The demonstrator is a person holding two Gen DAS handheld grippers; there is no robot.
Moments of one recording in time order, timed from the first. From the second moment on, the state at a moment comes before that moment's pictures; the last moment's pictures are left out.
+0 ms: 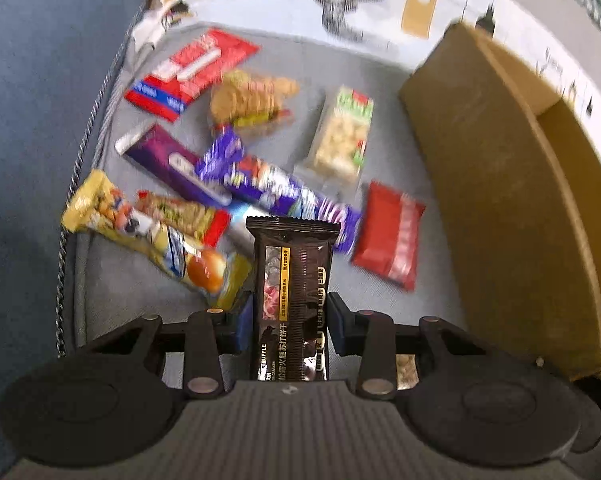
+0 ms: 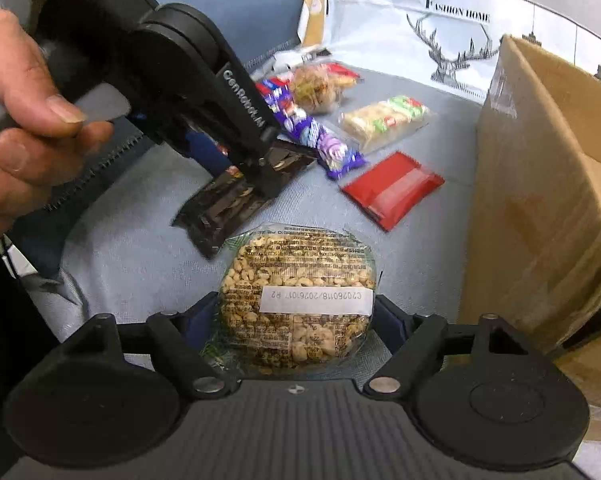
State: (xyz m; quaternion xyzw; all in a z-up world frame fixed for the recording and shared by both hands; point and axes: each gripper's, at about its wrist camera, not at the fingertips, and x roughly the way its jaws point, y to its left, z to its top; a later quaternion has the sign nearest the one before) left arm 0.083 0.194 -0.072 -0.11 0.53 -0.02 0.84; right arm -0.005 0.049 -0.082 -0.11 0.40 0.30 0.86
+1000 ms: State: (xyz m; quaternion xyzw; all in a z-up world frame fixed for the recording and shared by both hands) left arm 0.084 0.115 0.058 -0.14 0.31 -0.06 0.94; right arm 0.067 -0.119 0.049 0.01 0.25 0.14 0.96
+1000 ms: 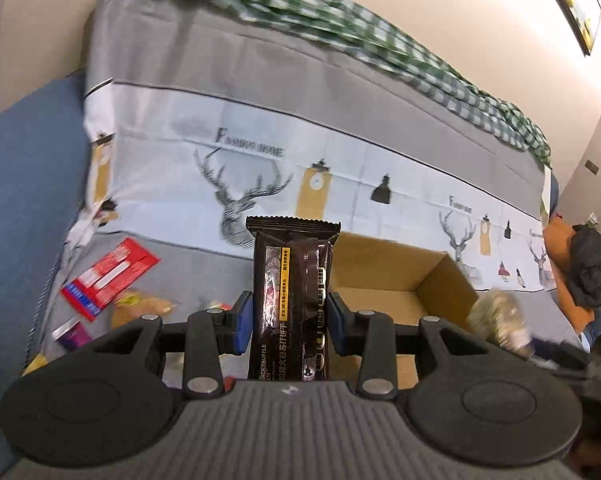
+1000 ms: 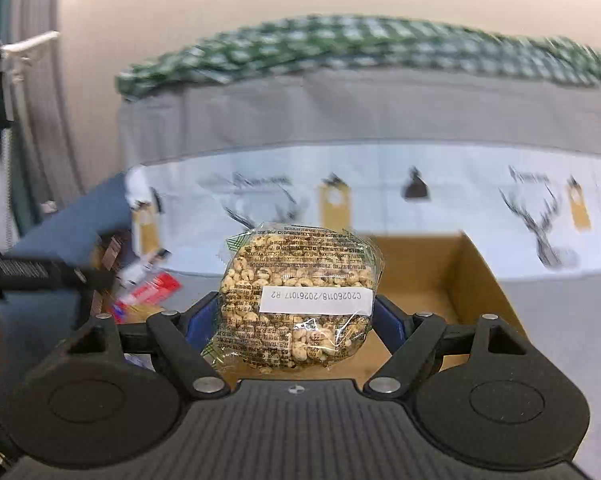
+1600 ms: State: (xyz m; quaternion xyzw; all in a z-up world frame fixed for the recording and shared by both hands) left arm 0.110 0.010 0.028 -0.12 0.27 -0.14 0.94; right arm 0.090 -0.187 0.026 0.03 0.26 0.04 0.97
